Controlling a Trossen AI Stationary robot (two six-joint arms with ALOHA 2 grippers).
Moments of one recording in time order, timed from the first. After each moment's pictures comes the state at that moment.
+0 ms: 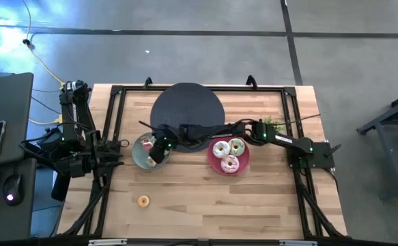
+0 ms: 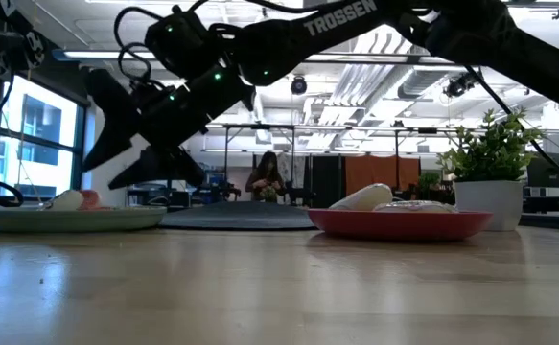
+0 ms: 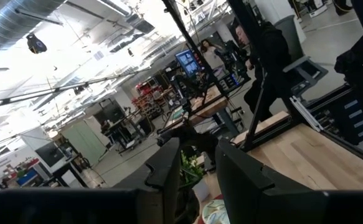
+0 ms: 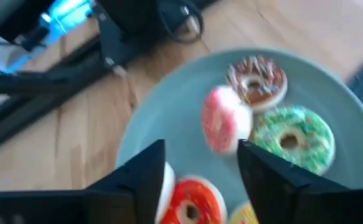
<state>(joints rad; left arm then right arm) -1.34 0.68 0.59 0.71 -1.32 1.12 -0.05 2.58 2.21 -0.23 -0.07 0.54</state>
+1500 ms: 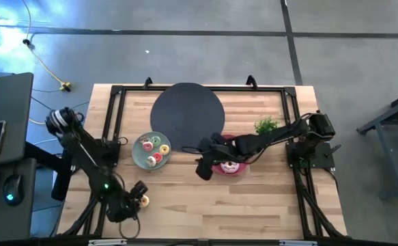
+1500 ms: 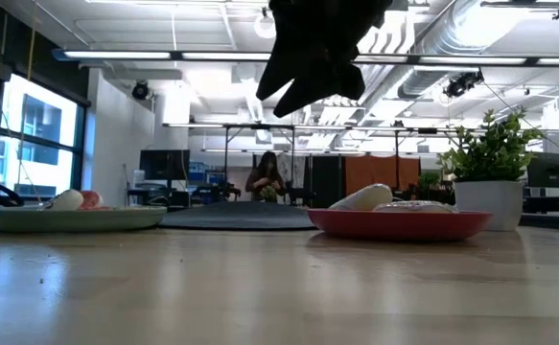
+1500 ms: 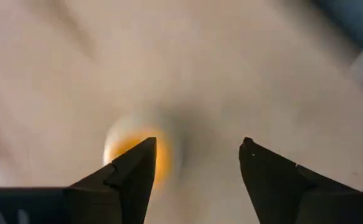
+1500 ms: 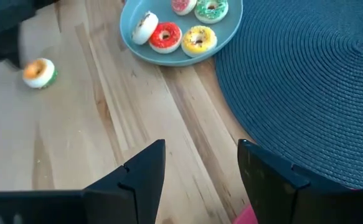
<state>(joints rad) -0.99 1.41 0.72 -0.42 -0.11 -0.17 0.19 1.78 1.33 -0.38 0.27 0.58</state>
